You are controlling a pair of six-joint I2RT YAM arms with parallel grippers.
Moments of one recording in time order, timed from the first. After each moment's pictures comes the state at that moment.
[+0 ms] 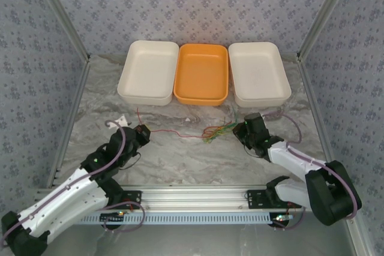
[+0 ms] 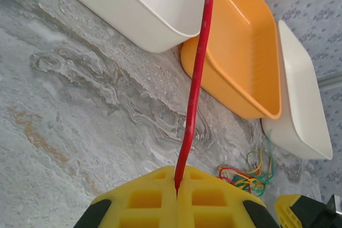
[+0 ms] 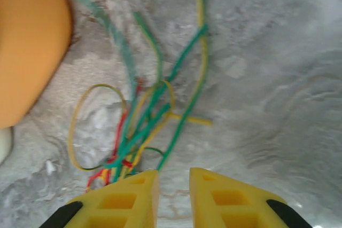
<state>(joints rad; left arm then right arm) -0.76 0.60 0.48 -0.39 -0.34 -1.09 0.41 1.15 0.39 -0.06 0.01 1.13</state>
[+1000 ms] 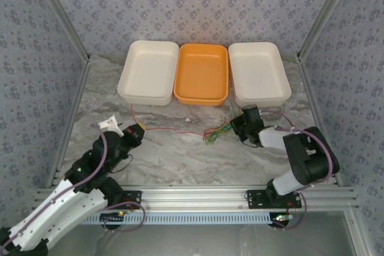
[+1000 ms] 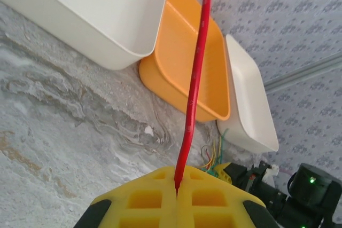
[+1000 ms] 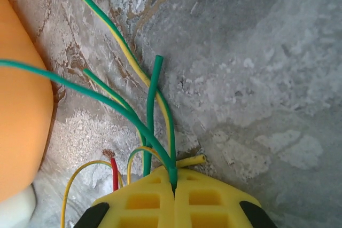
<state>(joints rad) -0.76 0.42 0.57 -0.52 -0.32 -1.04 0.32 1.51 0.50 0.18 -0.08 1.31</state>
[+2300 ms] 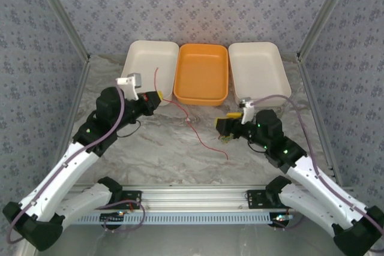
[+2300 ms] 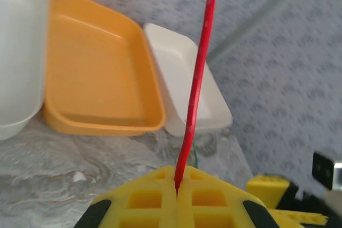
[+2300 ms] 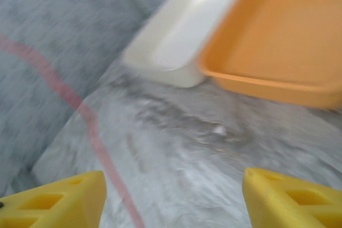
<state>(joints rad) -0.57 0.91 1.00 -0.34 0.19 -0.66 0.65 0.76 0.67 -0.21 -0.22 0.41</state>
